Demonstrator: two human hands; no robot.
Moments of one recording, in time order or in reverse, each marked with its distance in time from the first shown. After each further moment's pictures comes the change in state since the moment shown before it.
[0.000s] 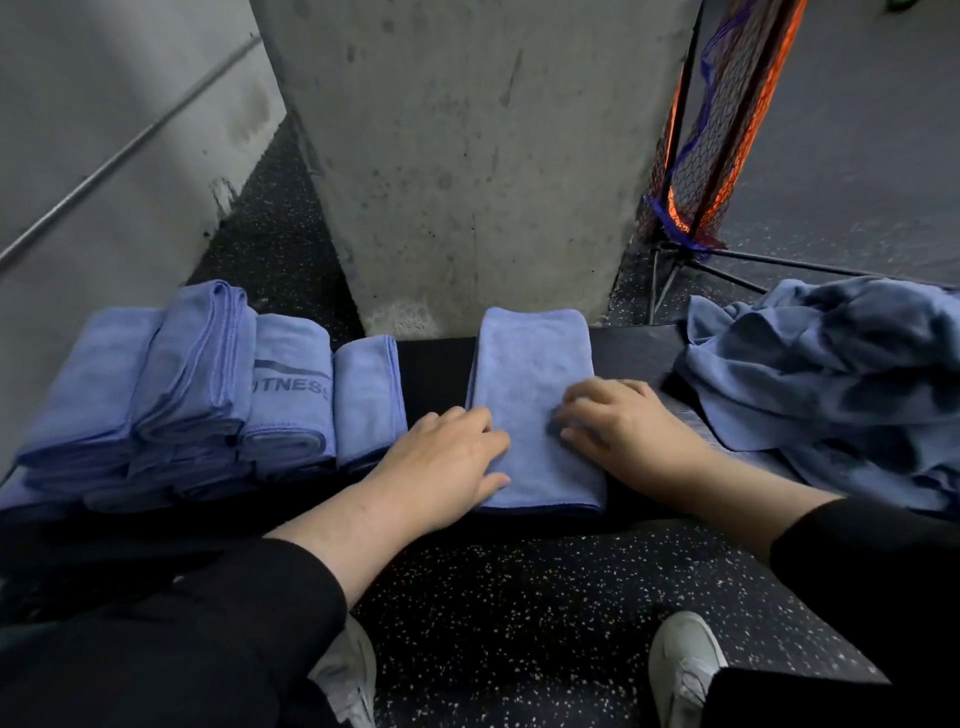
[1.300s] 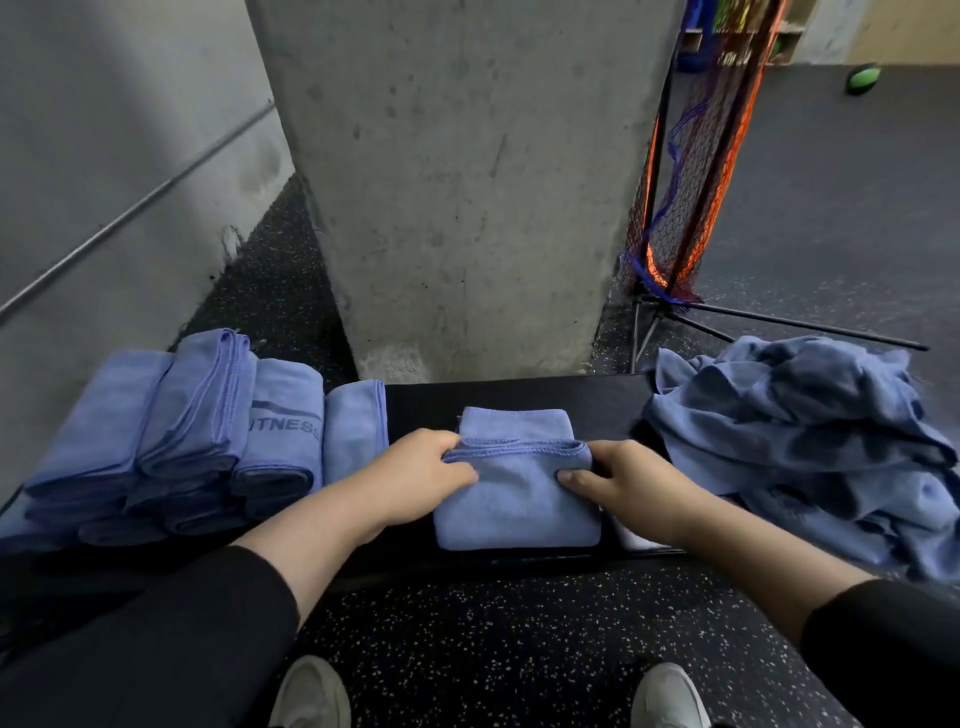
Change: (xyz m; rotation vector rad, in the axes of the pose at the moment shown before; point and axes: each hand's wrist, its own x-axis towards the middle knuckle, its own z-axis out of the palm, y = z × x) left_hand 0.000 0.006 -0.043 -0.801 -0.015 -0.403; right_hand -0.020 -0.020 -0.055 0.469 -0.233 0.455
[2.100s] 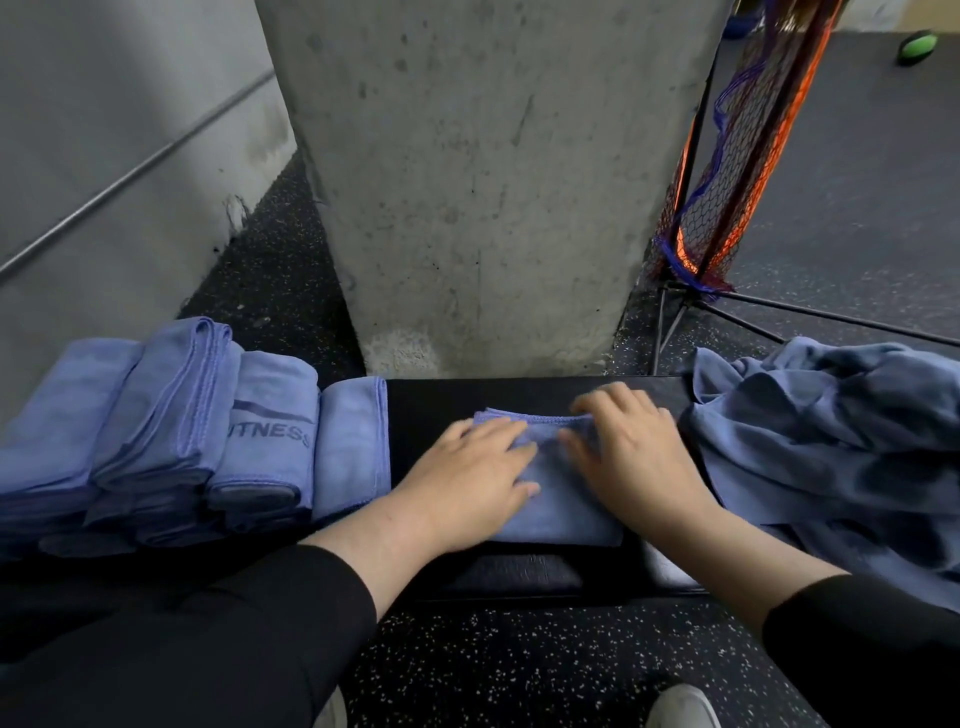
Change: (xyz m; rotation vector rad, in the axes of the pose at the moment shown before) left_hand 0.062 -0.013 0.041 0.773 0.043 0.381; right_hand 0.066 0.012 0.024 -0.509 0.568 -0.262
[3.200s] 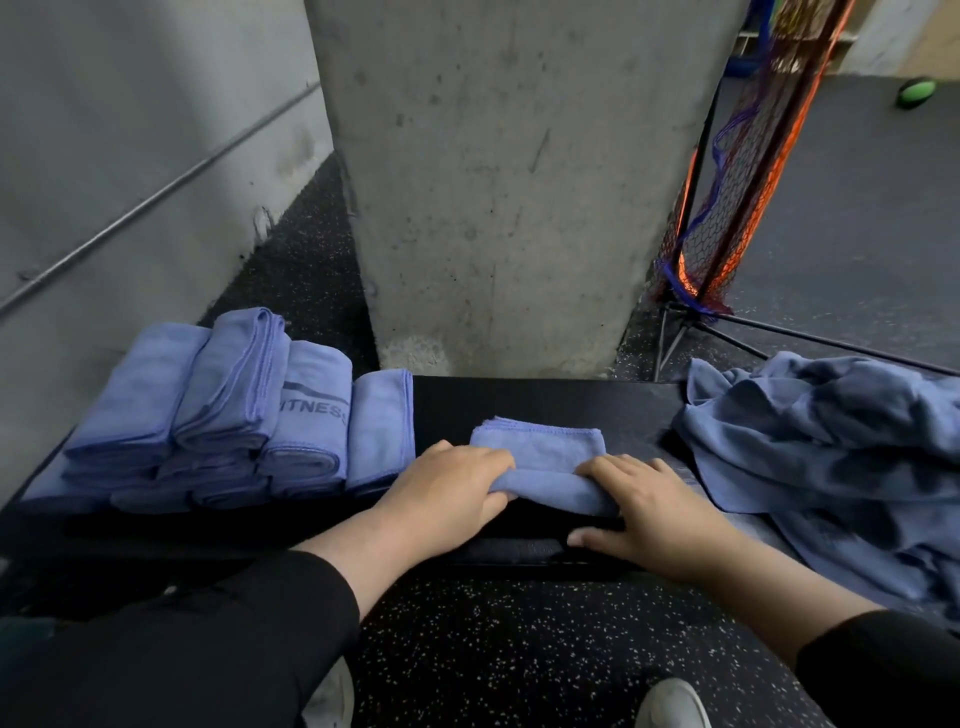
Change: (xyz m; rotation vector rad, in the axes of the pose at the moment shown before) left_hand -0.059 -0.001 -0.008 -0.188 0.149 -0.054; right_hand -0.051 0.003 -0.039 0.039 -0.468 -0.214
